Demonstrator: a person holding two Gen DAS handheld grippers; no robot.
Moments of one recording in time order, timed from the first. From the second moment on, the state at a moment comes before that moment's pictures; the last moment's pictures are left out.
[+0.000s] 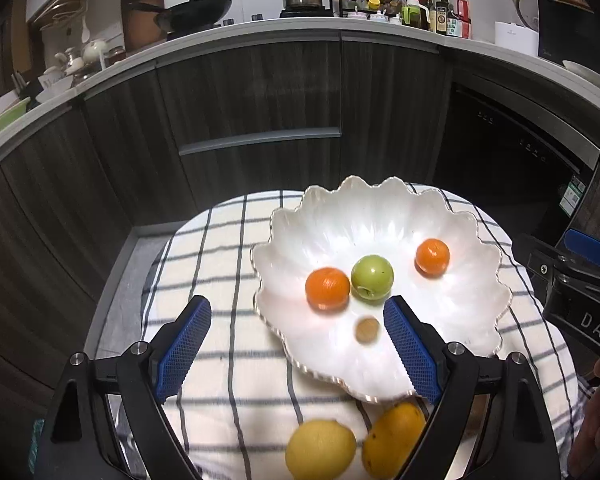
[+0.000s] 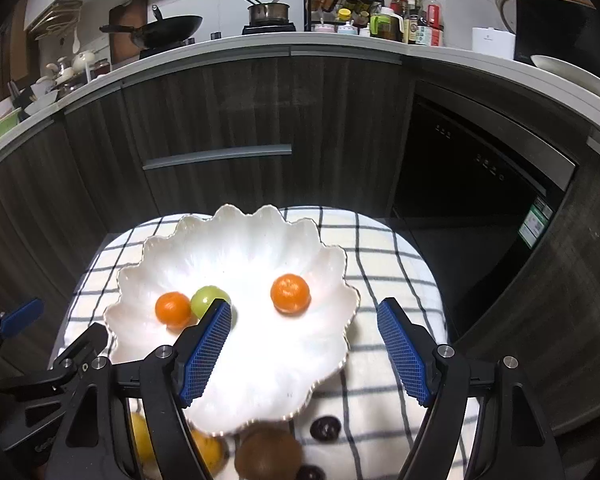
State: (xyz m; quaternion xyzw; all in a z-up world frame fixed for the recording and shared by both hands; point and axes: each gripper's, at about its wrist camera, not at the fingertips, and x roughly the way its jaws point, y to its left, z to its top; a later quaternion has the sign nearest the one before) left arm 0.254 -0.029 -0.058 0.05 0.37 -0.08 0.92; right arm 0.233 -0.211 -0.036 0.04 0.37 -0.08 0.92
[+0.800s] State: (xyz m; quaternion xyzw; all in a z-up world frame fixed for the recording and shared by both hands) left arm 0.155 -0.055 -0.115 0.07 0.38 -0.10 0.92; right arm 0.136 -0.236 -0.081 0.02 0.40 -0.12 0.91
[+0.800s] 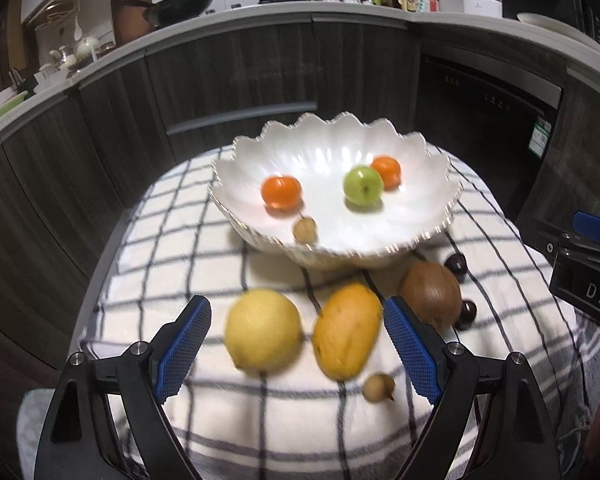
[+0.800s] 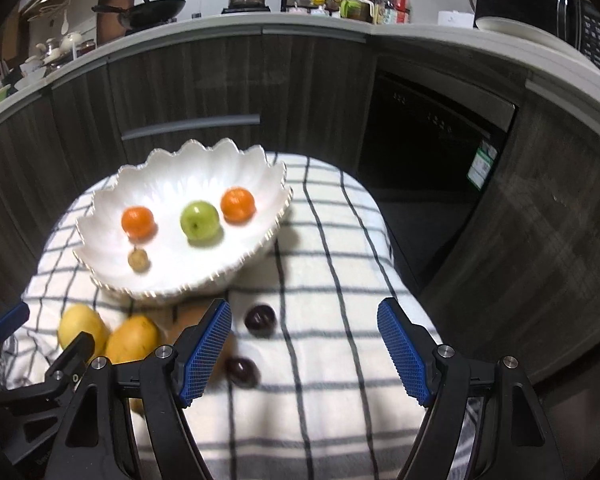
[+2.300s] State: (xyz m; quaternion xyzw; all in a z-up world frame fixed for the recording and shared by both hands) left arm 0.125 -0.083 -0.179 0.07 0.44 -0.13 0.89; right arm 0.110 -0.252 -0.134 0.06 0.45 -0.12 0.88
